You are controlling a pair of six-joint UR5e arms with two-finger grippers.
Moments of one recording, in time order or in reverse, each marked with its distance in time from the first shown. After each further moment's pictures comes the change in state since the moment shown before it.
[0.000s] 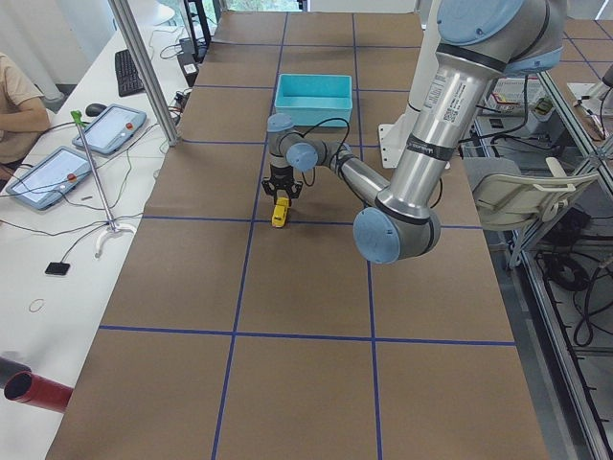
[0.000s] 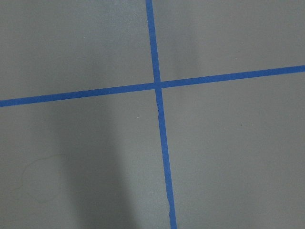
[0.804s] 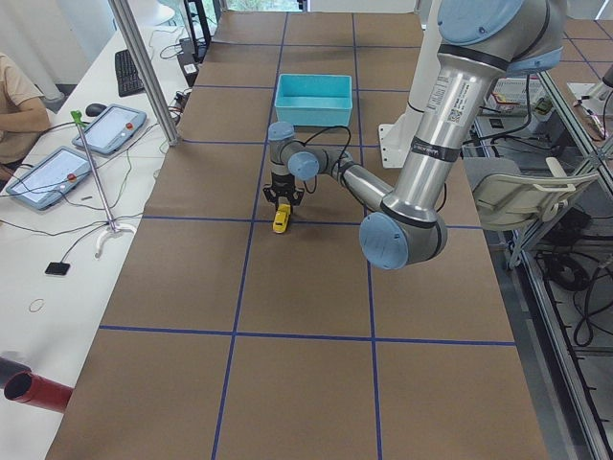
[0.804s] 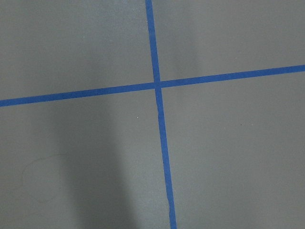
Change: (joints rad) left arm -0.007 0.045 0.000 -0.050 -0.018 0.003; right arm 0.000 0.000 -0.001 0.000 0.000 0.000
